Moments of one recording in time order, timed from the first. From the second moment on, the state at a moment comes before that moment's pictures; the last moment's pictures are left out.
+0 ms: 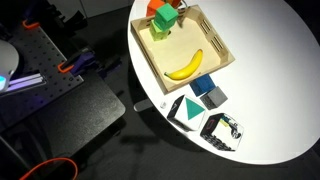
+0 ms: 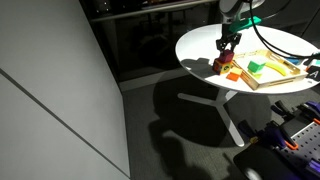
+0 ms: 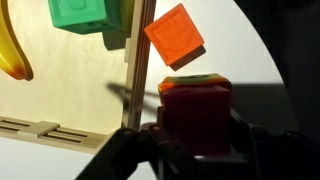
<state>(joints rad) -0.01 0.55 -0.07 -1.80 -0.06 2.17 0.12</state>
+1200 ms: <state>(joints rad) -0.06 0.39 -0.22 -1.95 -0.08 2.12 0.28</state>
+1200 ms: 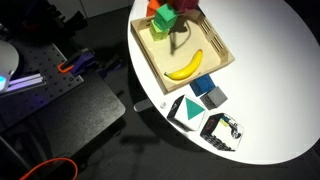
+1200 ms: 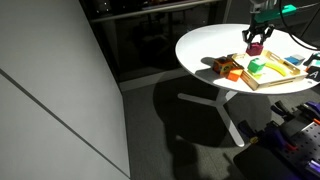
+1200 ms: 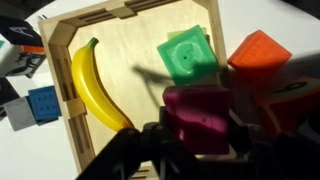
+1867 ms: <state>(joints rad) -0.12 0.23 -0.25 -2.12 -0.07 2.19 0.32</state>
